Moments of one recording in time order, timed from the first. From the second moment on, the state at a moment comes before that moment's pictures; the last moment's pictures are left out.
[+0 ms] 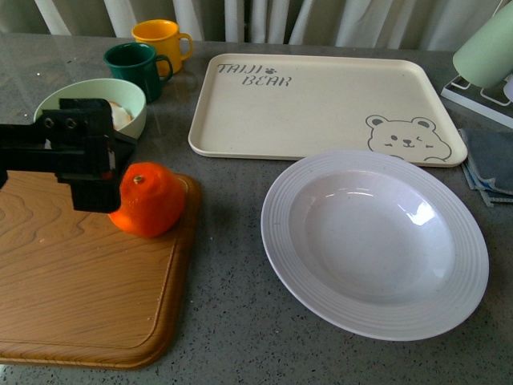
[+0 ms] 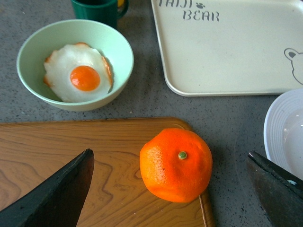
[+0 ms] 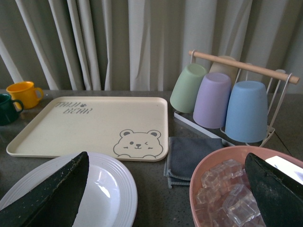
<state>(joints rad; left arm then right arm) -0.34 1.48 0.45 0.51 0.01 -0.19 0.00 0.01 0.02 0.00 0.00 0.00</state>
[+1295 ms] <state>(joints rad) -0.38 1.77 0.57 0.60 -0.05 -0.20 0.00 0.01 0.02 0.00 0.00 0.00</state>
